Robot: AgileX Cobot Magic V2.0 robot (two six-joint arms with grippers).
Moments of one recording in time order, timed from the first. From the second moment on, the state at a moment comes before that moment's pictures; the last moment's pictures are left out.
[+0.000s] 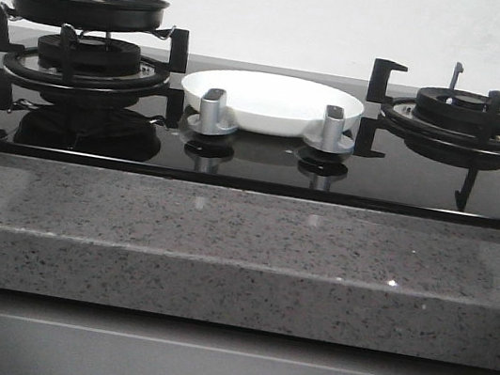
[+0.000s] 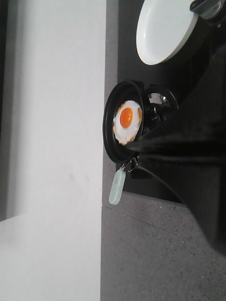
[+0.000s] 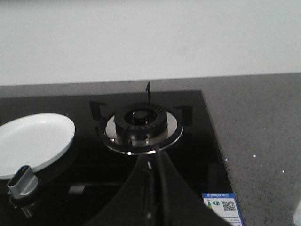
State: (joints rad) left arm -0.09 0.49 -0.62 -0.08 0.29 0.02; right arm 0.00 0.42 -0.60 0.05 0.41 0.07
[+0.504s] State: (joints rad) left arm -0.09 0.62 -0.67 -0.08 0.26 0.02; right arm 0.00 0.63 -0.68 0.05 0.46 0.07
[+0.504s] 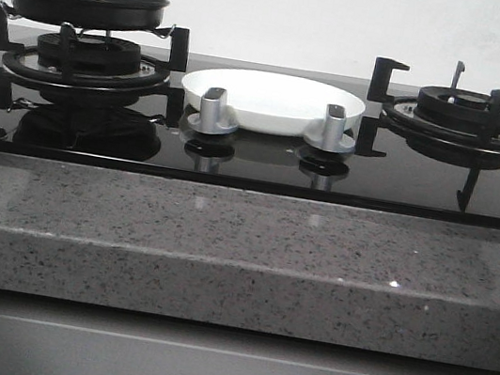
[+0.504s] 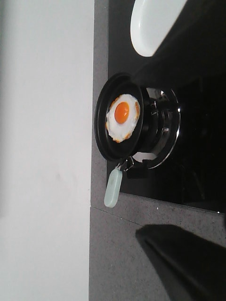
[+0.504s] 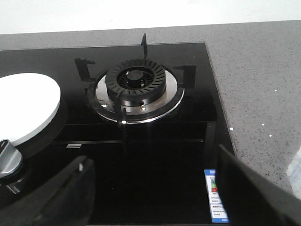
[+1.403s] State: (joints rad) left arm -0.09 0.62 -0.66 -0.08 0.28 0.02; right arm 0.21 1.42 -1.23 0.05 0.69 0.07
